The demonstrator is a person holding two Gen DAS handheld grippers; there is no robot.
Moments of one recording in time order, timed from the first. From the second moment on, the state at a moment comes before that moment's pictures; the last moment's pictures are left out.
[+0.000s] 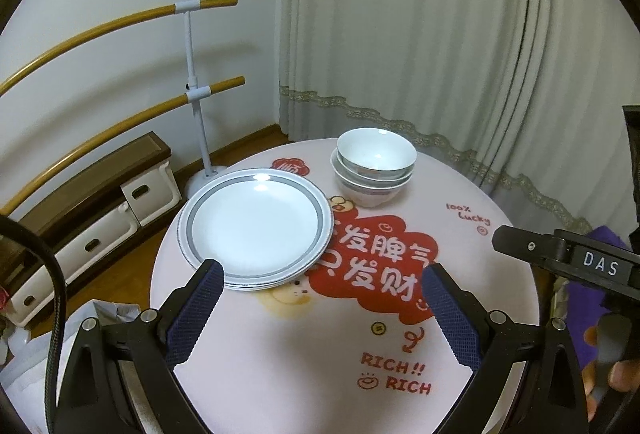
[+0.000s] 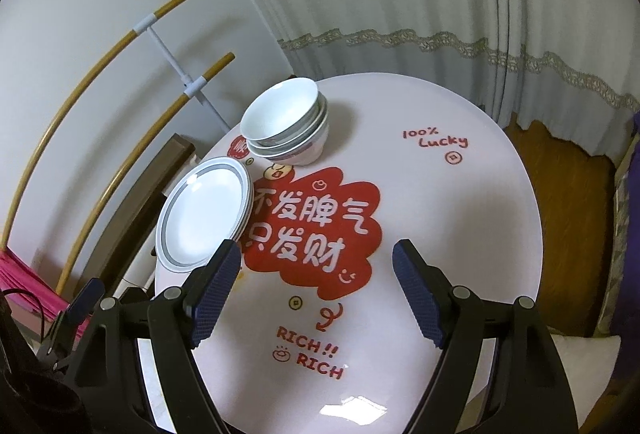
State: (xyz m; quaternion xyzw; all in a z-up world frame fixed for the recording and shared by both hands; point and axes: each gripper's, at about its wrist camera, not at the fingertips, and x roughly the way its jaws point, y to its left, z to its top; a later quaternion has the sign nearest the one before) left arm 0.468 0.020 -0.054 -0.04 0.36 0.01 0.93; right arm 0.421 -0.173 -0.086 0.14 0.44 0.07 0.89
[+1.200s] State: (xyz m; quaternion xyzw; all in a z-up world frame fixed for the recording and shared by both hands) left arm 0.731 0.052 -0.082 0.03 0.40 -0.05 0.91; right arm 0.579 -0.162 -0.117 0.17 0.46 0.06 0.87
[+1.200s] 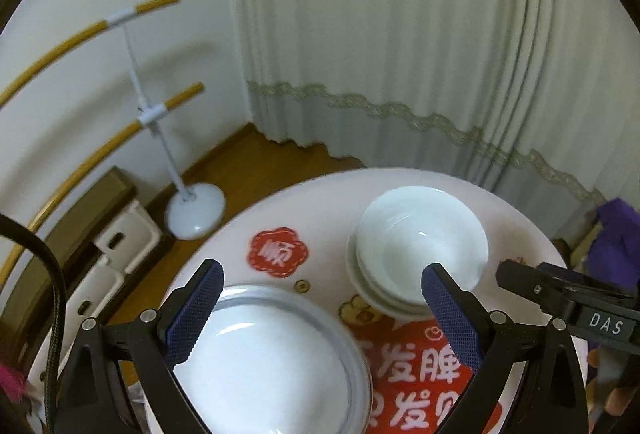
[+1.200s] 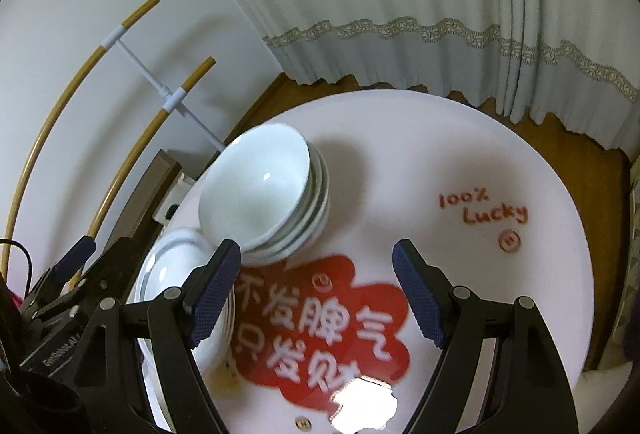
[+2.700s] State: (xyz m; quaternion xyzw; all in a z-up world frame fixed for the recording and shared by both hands) left arm 0.913 0.067 -0.156 0.03 0.52 -0.16 0.84; right arm 0.647 -0.148 -0.163 0.18 0.51 0.06 0.84
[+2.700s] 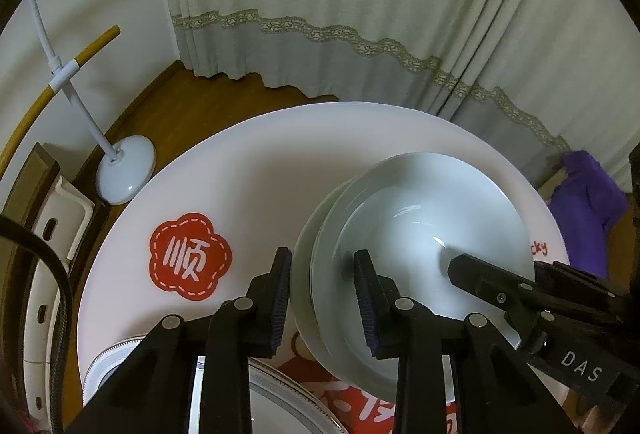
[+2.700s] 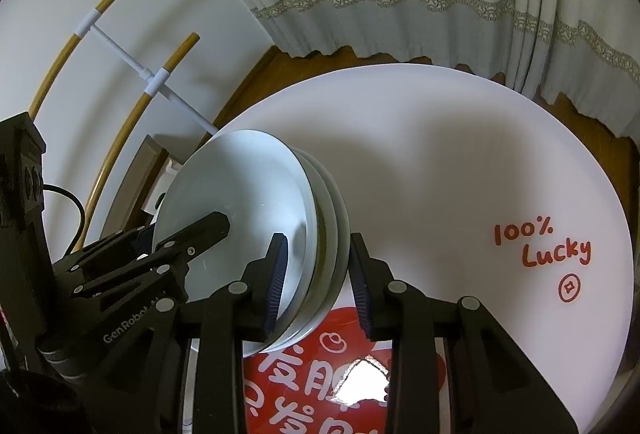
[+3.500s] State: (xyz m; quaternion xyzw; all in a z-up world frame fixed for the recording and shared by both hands) left arm 0.903 0.060 -0.157 0.02 0.52 -0.16 0.84; right arm 0.640 -0.141 -0.160 0.16 0.50 0.05 0.85
